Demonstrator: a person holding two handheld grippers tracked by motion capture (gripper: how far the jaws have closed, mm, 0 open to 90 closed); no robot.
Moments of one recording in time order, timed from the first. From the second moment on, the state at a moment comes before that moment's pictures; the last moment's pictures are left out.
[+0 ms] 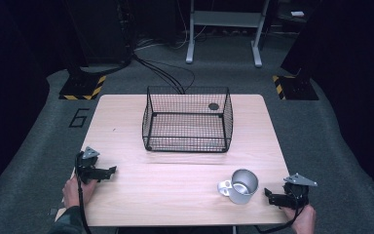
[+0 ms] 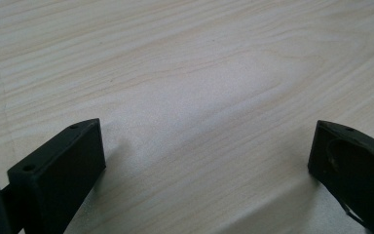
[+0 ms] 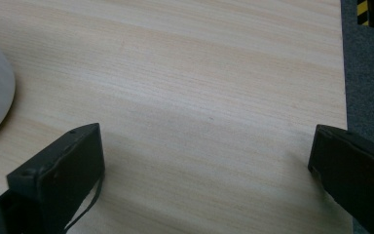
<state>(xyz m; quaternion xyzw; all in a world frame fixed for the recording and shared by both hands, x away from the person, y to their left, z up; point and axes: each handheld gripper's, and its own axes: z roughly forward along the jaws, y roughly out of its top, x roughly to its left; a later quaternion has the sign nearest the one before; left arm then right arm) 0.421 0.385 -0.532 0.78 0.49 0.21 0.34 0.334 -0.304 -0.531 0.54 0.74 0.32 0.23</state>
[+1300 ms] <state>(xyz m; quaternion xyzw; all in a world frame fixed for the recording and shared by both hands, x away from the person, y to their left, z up) 0.420 0.385 -0.532 0.78 0.49 0.21 0.33 0.332 -0.289 -0.442 0.54 0.72 0.37 0.21</state>
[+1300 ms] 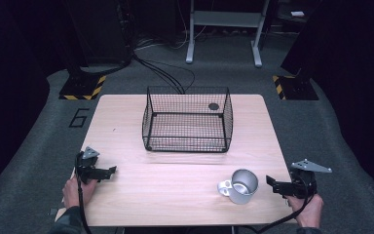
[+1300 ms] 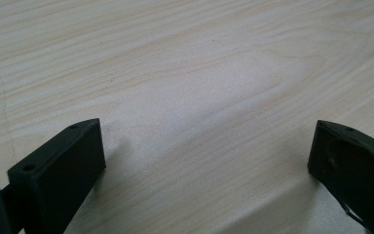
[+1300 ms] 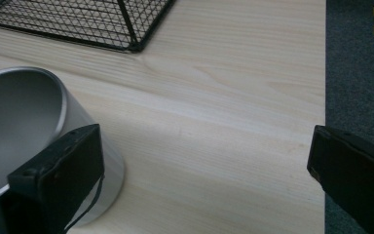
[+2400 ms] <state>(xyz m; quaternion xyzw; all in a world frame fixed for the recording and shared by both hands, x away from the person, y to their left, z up) 0.420 0.386 -0.532 0.78 0.48 0.21 0.33 0.329 -0.210 -0.427 0.45 0.80 0.37 0.15</state>
